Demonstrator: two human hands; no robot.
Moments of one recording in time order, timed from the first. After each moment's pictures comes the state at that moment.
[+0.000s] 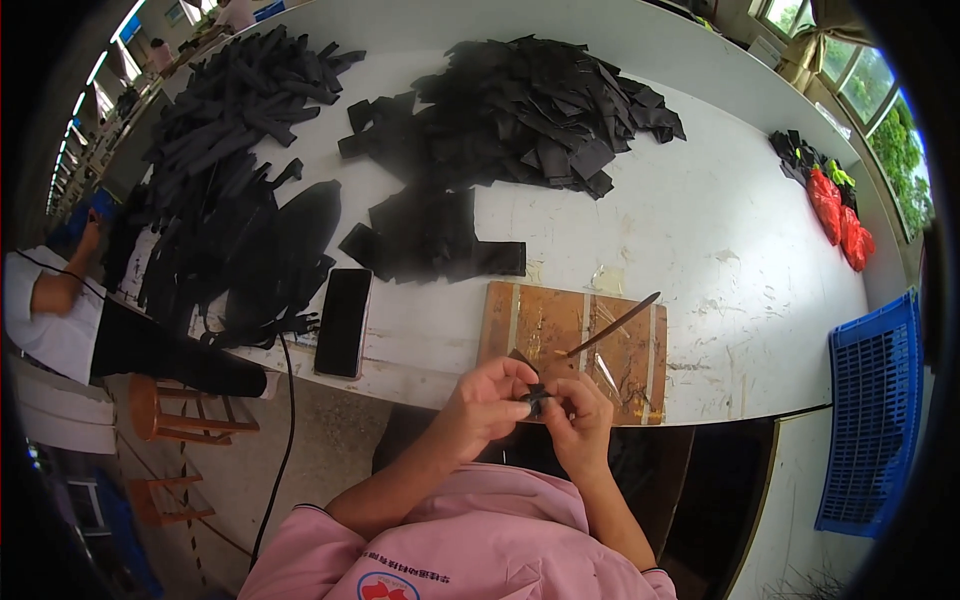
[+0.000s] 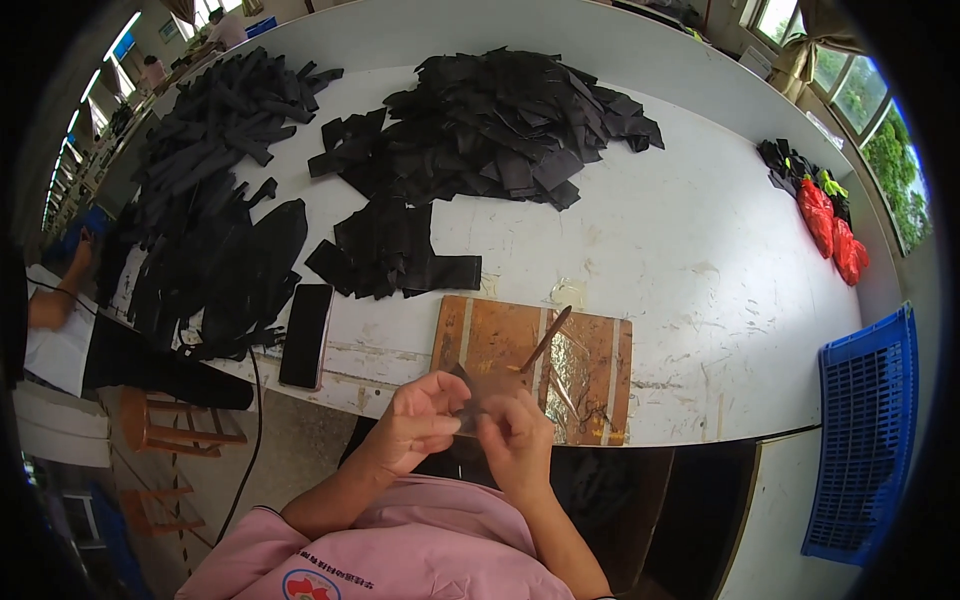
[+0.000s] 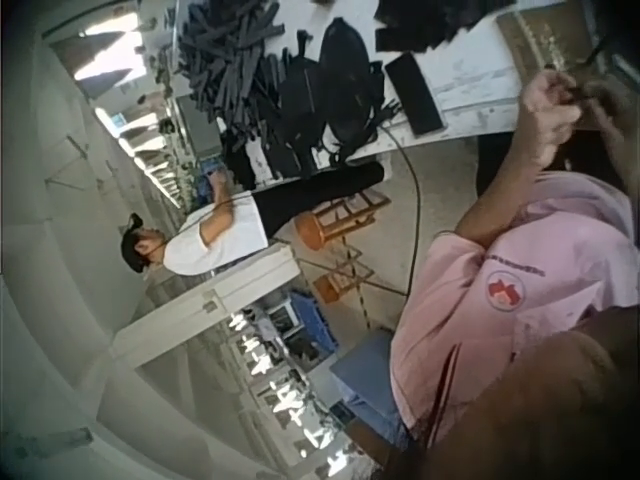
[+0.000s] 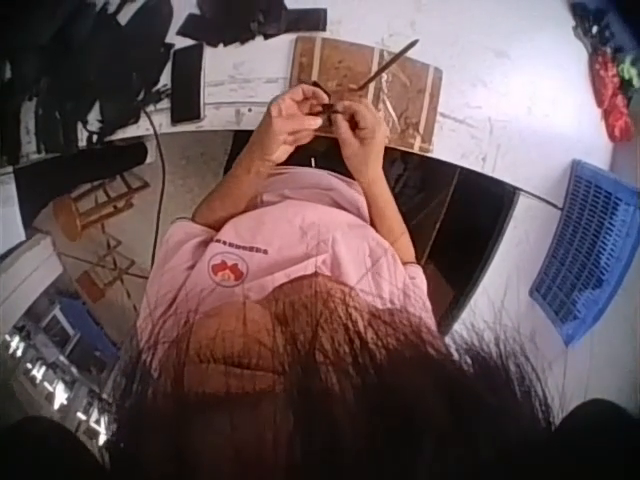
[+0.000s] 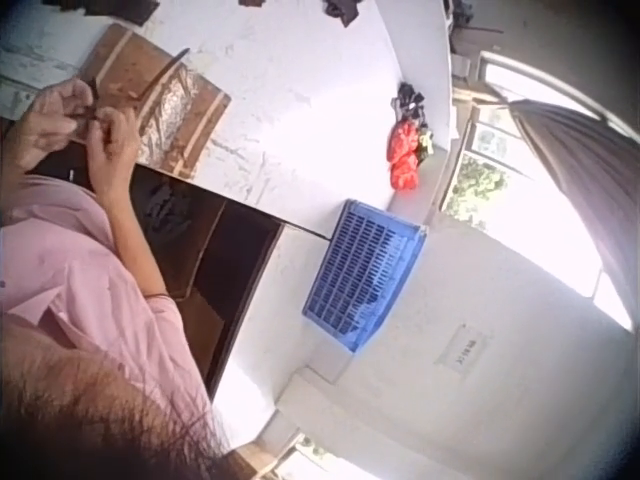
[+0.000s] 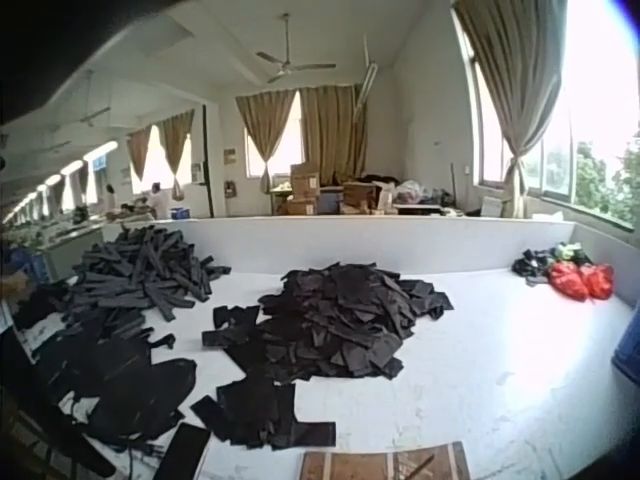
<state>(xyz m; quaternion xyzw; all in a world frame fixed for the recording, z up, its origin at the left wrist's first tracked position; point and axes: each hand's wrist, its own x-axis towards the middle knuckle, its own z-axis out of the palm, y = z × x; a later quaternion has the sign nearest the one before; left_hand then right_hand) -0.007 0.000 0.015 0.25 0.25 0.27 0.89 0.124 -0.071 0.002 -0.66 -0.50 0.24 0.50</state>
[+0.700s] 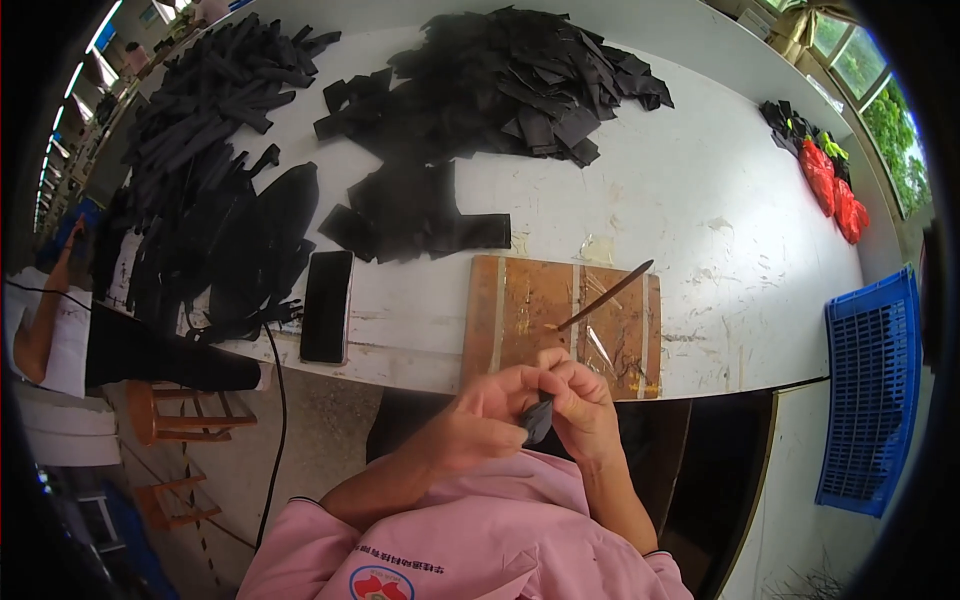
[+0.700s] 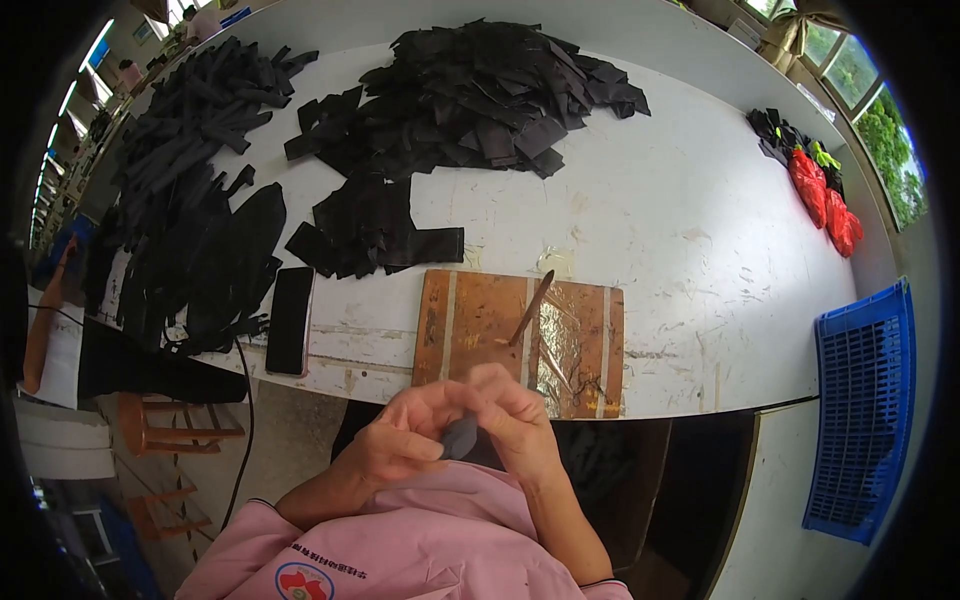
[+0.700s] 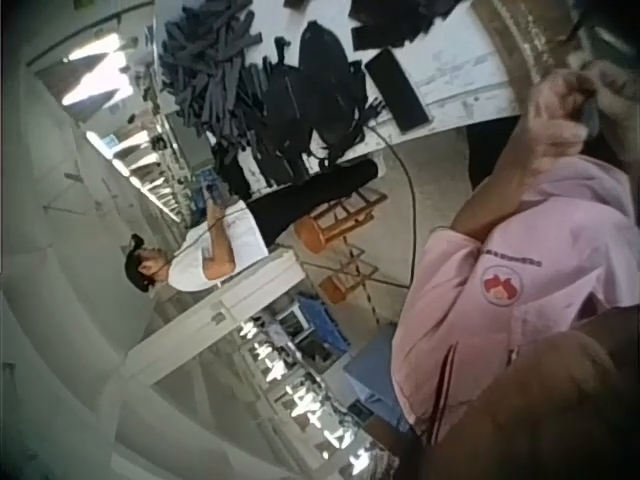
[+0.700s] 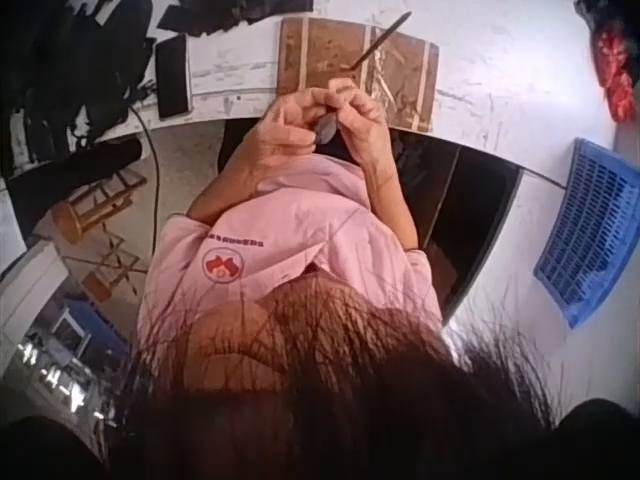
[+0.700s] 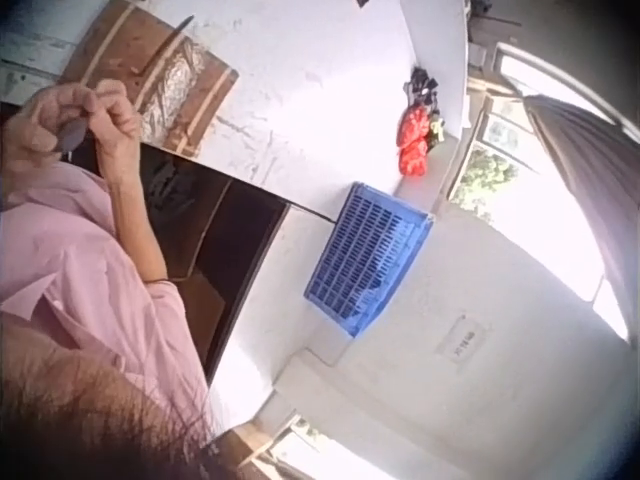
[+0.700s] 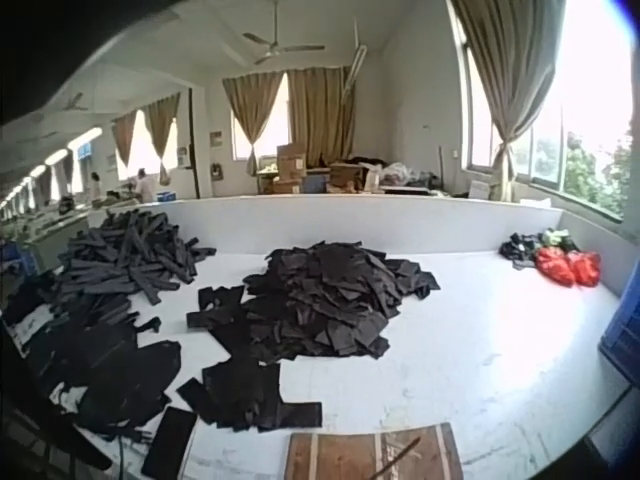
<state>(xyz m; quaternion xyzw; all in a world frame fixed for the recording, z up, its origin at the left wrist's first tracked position) -0.010 -0.012 0.028 0.04 0.04 0.11 0.99 0.129 -0.072 -0.001 -0.33 -0.28 0.58 0.69</state>
